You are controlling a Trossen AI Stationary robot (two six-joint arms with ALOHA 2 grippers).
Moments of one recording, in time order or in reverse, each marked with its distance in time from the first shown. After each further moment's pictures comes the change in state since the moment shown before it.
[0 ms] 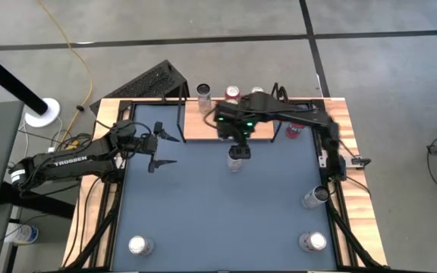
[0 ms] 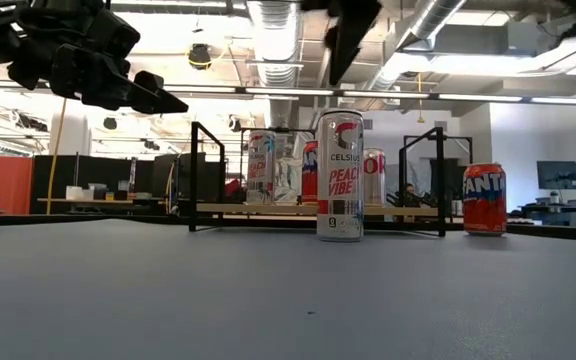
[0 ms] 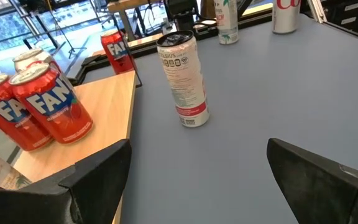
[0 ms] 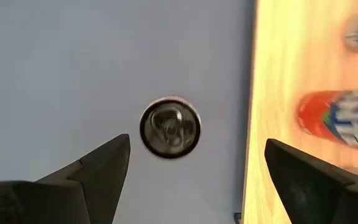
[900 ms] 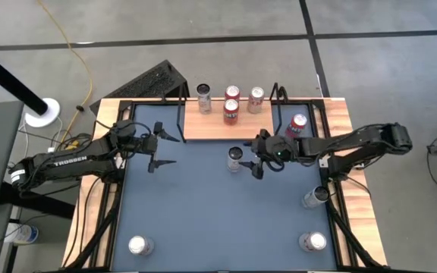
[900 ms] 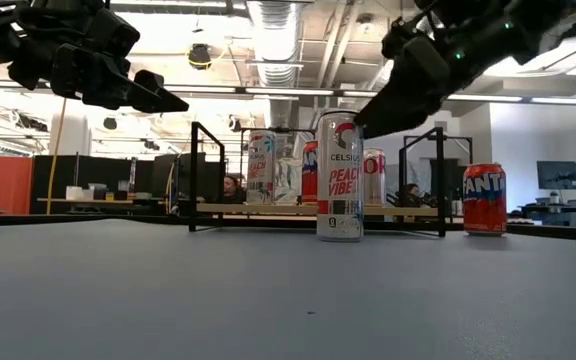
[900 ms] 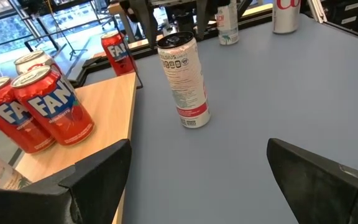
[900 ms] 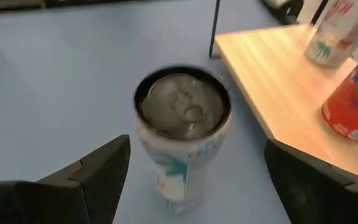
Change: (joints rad) left arm 0.000 0.000 0.000 0.003 0.000 0.007; right arm 0.121 -0.715 -1.521 1.557 0.222 0.299
